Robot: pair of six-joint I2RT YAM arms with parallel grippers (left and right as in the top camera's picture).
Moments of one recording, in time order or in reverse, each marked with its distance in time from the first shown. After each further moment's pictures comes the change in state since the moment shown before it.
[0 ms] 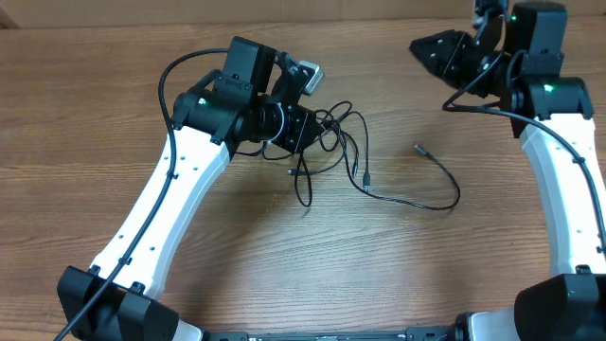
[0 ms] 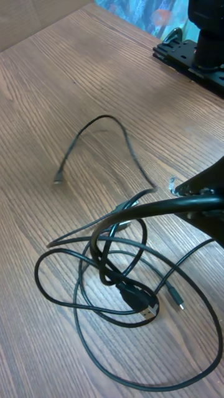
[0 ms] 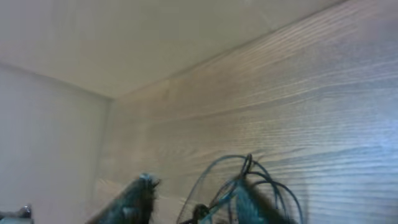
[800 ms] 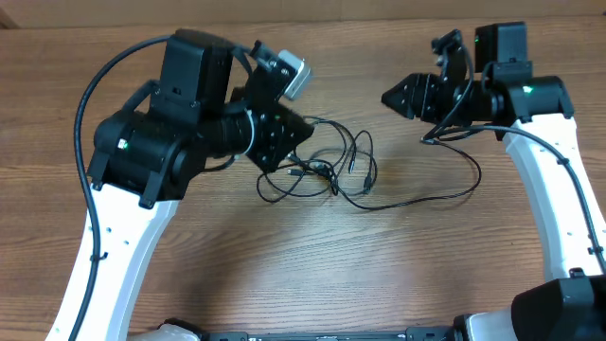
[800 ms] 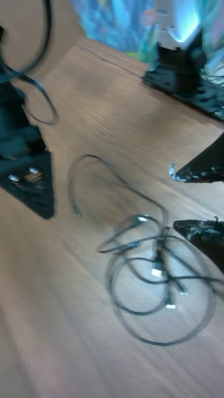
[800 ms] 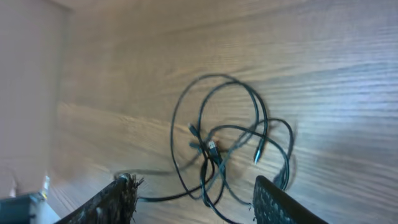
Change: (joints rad) left arm 0.000 -0.198 0.231 -0.273 0.010 0.111; right arm 0.091 -0.001 0.003 -0.351 0.031 -0.271
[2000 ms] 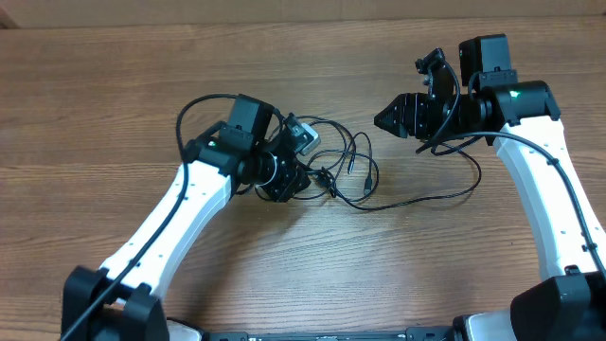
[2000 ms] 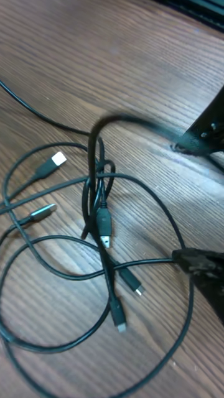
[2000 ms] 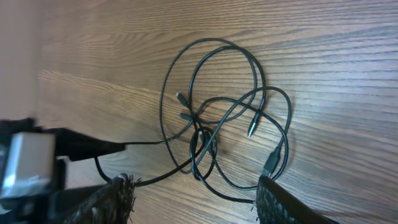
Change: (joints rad) left arm 0.000 0.117 -0.649 0.444 -0.090 0.230; right arm 0.026 0.000 -0.051 -0.063 0.002 -0.083
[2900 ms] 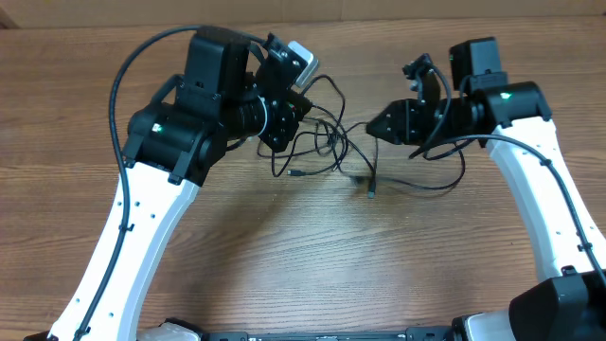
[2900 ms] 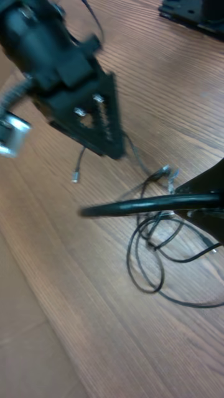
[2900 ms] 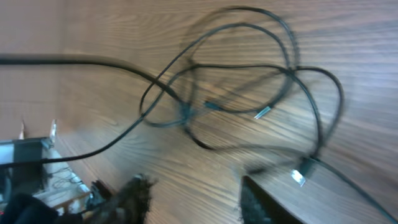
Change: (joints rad) left arm 0.000 -0.082 0.518 -0.177 -0.003 -0.173; right arm 0.052 0.000 -0.010 0.003 -0.086 -0.025
